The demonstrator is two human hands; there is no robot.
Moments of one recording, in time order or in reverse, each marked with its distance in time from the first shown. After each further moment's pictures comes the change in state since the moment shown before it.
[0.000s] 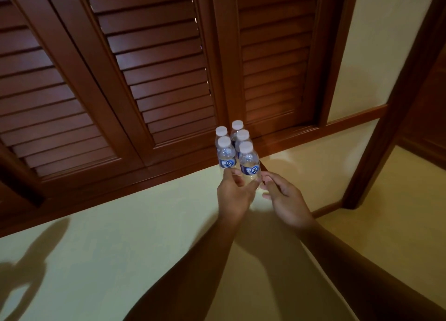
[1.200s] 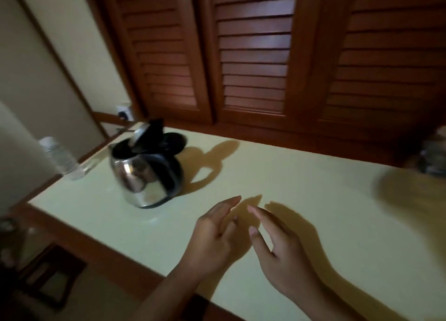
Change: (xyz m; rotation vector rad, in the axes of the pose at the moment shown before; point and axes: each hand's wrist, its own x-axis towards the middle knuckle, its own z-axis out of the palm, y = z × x) left_hand -0.241 -0.119 -0.300 0.253 0.353 0.023; right_hand -0.207 -0.050 0.228 -0.286 -0.757 -0.439
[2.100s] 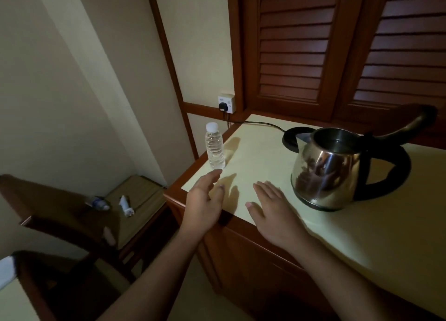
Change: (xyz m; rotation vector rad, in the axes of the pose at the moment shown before) left_hand -0.049 -0.256 -0.371 0.066 0.361 -0.241; right_hand 0.135 -0.170 0.389 -0.445 -0.285 -0.124
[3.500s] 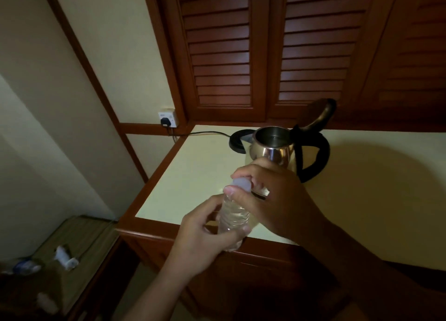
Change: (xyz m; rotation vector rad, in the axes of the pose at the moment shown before) left_hand -0.043 0.068 -0.004 -0.363 -0.560 0.170; right_hand -0.054 -0.058 -0.123 0.164 0.510 -0.073
